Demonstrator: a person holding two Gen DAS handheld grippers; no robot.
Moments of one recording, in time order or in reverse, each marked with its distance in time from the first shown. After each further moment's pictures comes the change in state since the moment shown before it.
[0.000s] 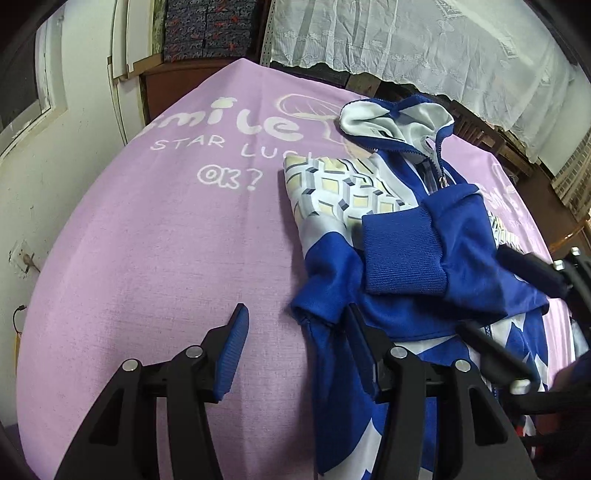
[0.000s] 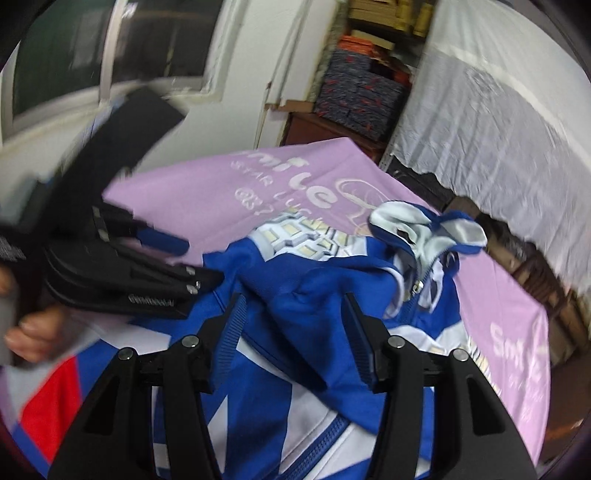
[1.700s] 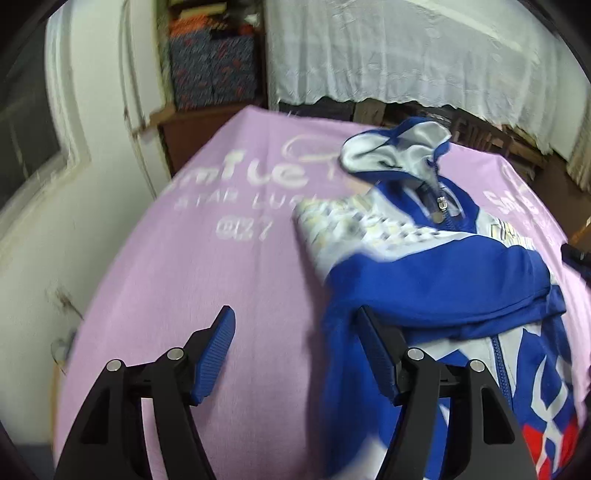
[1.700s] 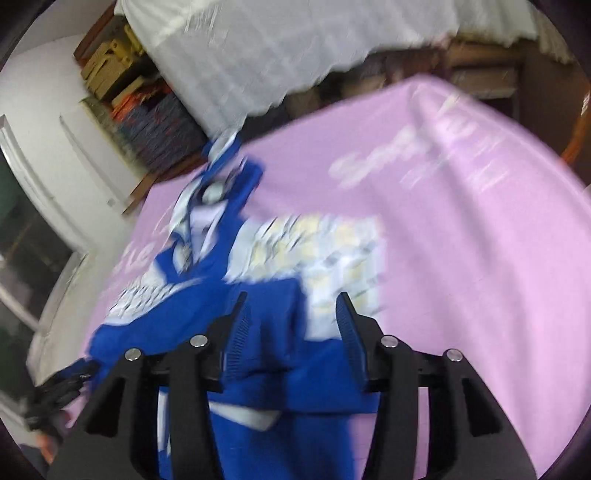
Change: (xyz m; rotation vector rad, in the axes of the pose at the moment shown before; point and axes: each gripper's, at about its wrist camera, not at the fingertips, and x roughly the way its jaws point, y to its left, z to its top) left arm -0.030 -0.039 0.002 0.142 -0.158 0.182; right arm -0.048 -0.237 -0.168 1.020 -0.070 -0.062
